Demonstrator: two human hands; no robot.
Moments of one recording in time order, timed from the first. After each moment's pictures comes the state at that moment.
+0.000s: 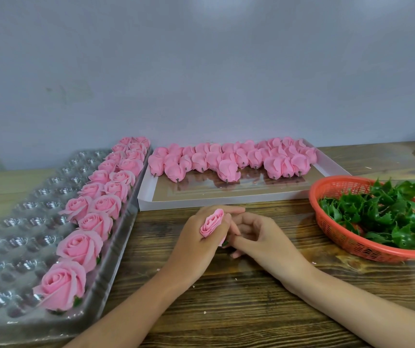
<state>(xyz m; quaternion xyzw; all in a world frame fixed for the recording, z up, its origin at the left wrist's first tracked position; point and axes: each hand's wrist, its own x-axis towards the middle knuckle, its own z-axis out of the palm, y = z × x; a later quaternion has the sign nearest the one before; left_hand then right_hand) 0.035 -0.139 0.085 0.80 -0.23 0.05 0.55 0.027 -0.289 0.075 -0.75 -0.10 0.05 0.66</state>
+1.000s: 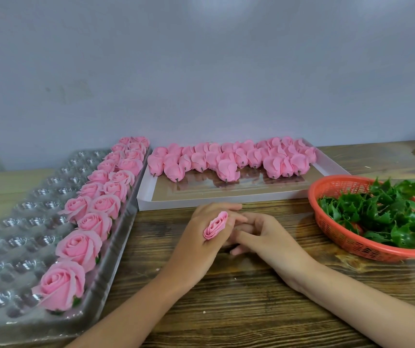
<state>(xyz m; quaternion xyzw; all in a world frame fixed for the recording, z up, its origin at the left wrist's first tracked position) 0.035 -0.139 0.082 0.81 -0.25 0.06 0.52 0.029 -0.293 0.078 -0.71 -0.07 0.10 0.69</state>
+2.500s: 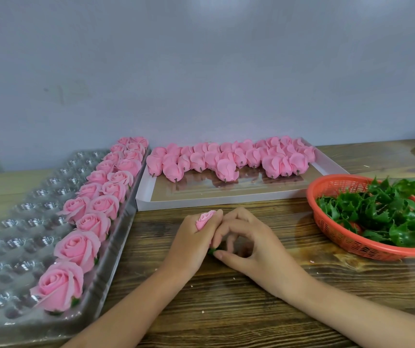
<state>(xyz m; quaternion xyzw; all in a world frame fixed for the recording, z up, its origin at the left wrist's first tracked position) 0.038 -0.137 0.081 0.80 -0.14 0.01 0.58 0.013 -0.287 0.080 -0.83 -0.26 -0.07 0.49</state>
